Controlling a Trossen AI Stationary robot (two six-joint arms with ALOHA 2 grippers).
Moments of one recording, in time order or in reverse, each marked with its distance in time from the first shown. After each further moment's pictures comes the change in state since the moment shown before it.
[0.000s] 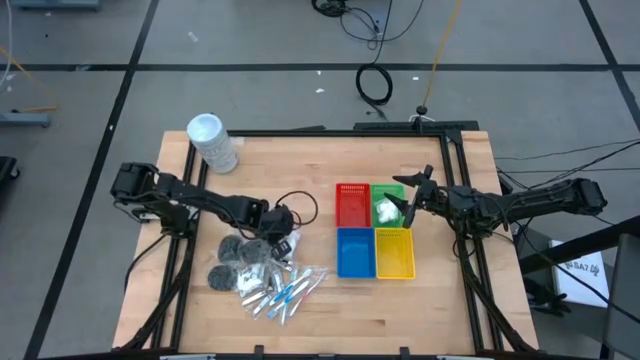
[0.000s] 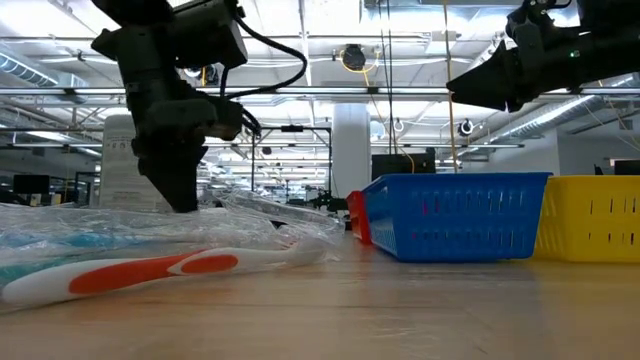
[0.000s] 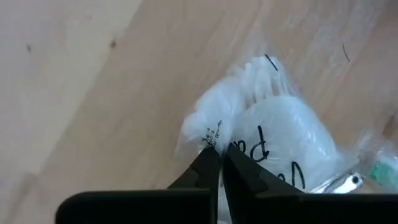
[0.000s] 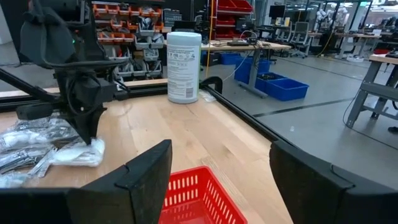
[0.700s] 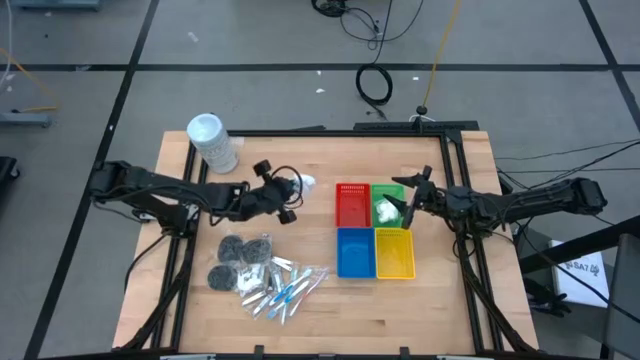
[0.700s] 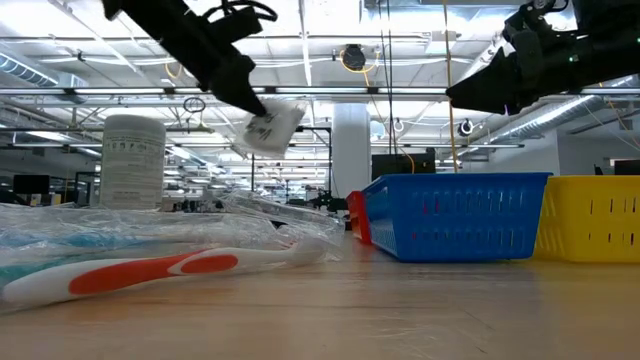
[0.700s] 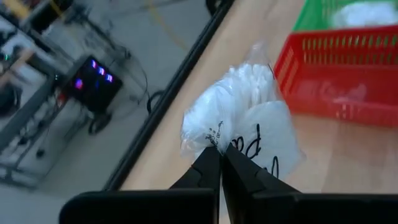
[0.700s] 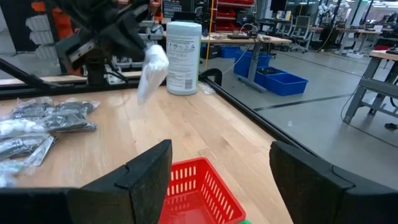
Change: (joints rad) left arm 0.053 -0.225 0.002 0.354 -0.627 0.689; right arm -0.002 0.024 0.000 -0.013 0.000 -0.004
